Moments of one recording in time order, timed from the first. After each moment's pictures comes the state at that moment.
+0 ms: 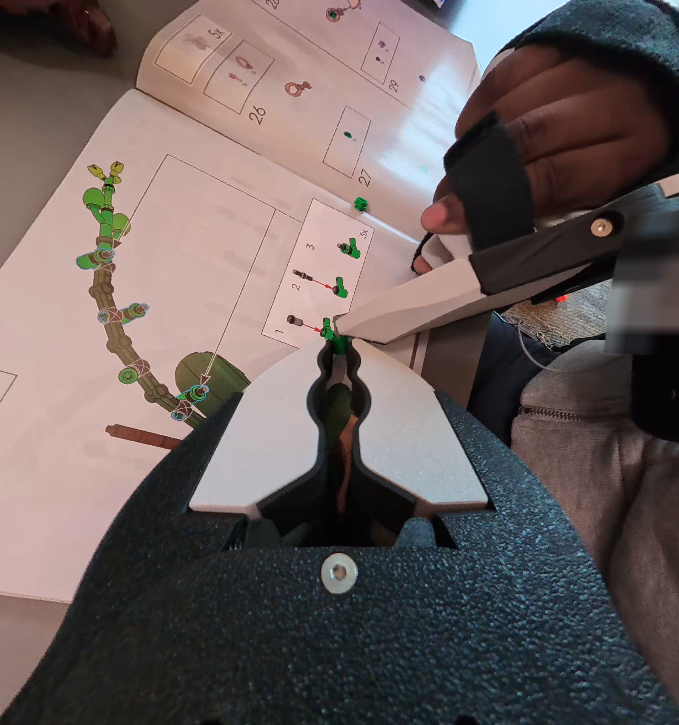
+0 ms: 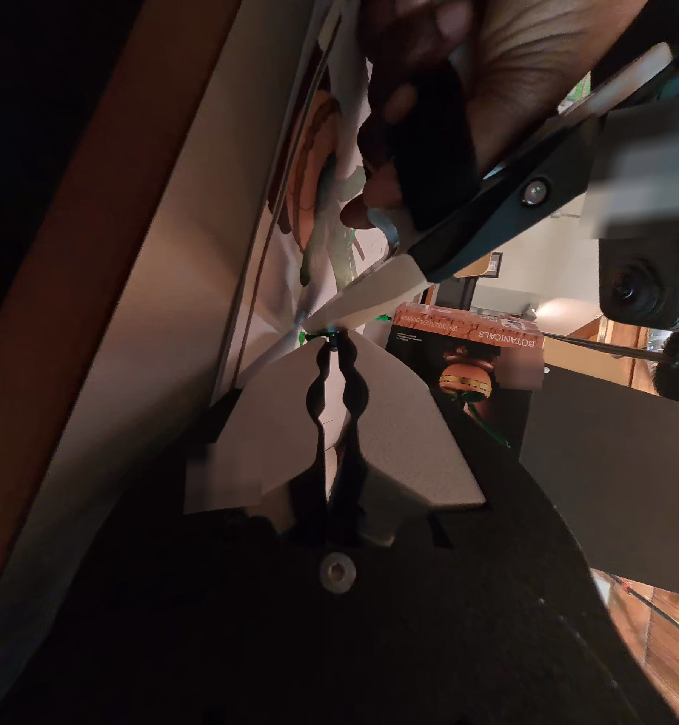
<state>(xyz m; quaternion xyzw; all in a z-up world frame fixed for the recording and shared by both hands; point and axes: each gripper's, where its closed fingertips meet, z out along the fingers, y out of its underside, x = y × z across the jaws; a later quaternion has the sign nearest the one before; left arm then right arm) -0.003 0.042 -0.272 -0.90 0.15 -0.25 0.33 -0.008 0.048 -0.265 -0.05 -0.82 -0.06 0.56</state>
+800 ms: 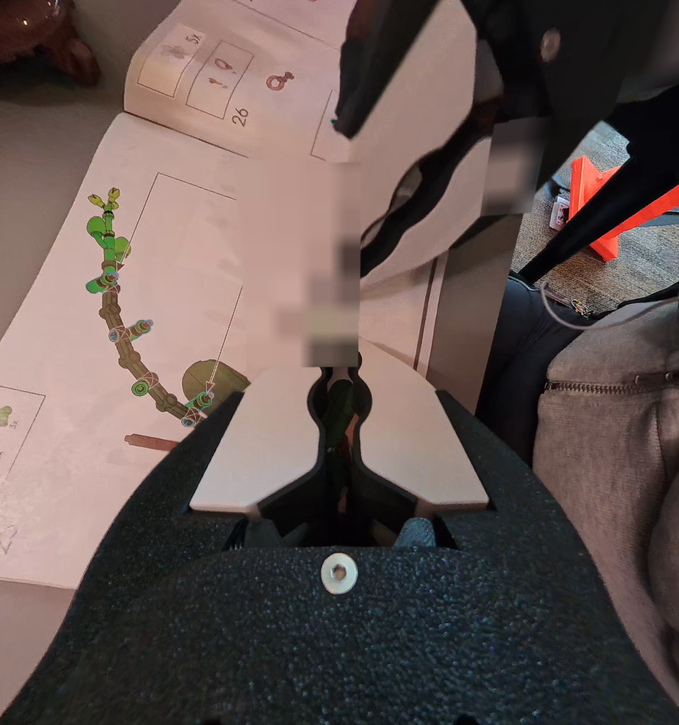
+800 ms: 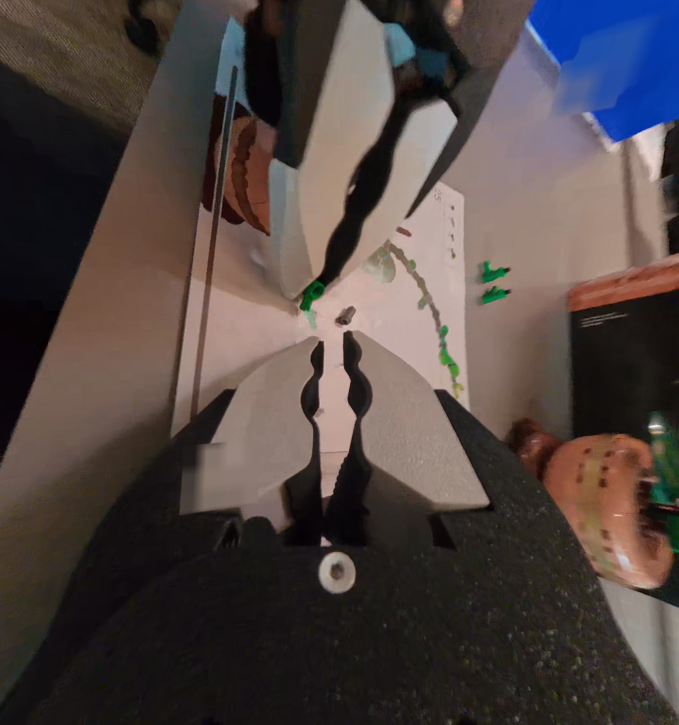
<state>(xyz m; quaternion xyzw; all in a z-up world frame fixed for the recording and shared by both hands) -0.004 0.040 -0.273 -0.90 0.21 -0.20 0.33 -0.003 0.069 -0.268 -0.23 -0.88 0.23 0.36</state>
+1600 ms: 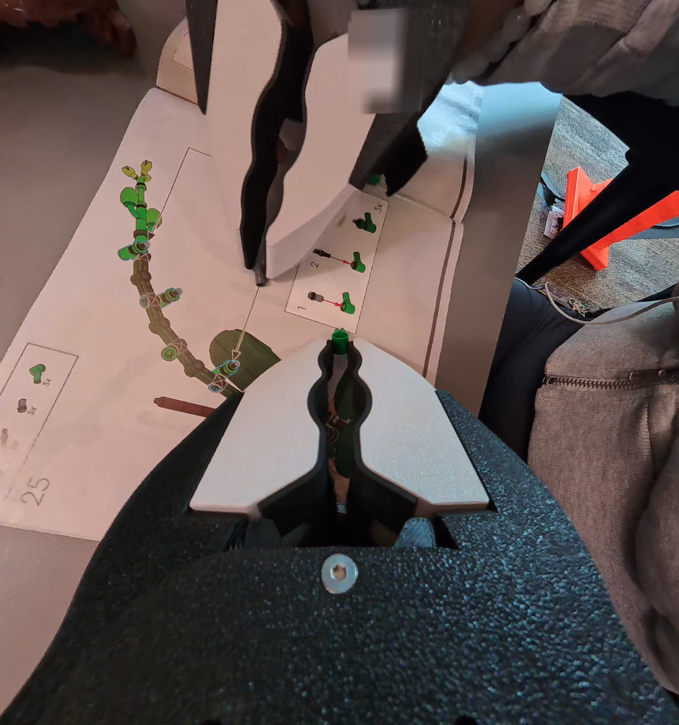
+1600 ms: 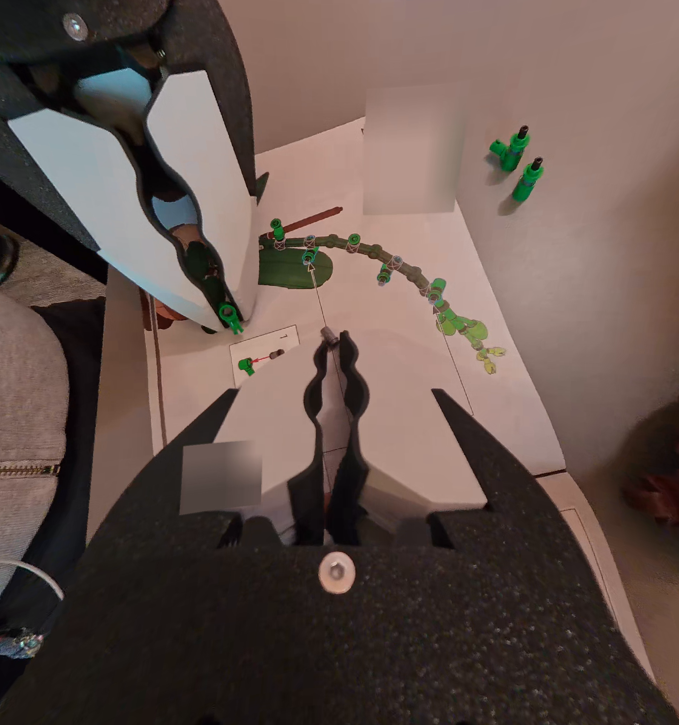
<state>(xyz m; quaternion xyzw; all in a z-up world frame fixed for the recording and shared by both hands) -0.018 0.035 -0.272 -0.90 0.19 -0.21 0.33 -0.038 0.091 -0.279 -0.48 -0.78 0.38 0.11</state>
